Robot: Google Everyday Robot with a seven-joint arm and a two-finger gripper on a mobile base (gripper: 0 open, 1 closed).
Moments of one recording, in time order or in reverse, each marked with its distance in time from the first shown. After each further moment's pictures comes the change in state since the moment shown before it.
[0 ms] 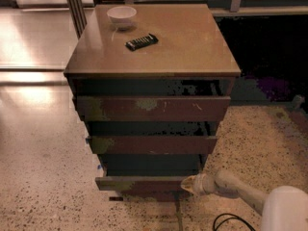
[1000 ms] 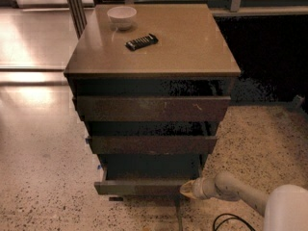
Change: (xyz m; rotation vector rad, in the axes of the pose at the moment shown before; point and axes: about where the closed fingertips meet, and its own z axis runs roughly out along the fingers) arm -0.006 0.031 -0.006 -0.076 -0.004 0.055
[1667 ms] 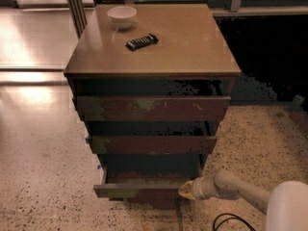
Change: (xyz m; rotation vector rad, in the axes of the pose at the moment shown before) arm -0.016 0.014 -0.009 -0.046 -0.001 0.022
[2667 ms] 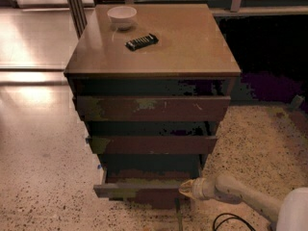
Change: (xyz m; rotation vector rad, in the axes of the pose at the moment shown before) arm -0.005 -0.007 -0.012 0.109 -0.009 -0.057
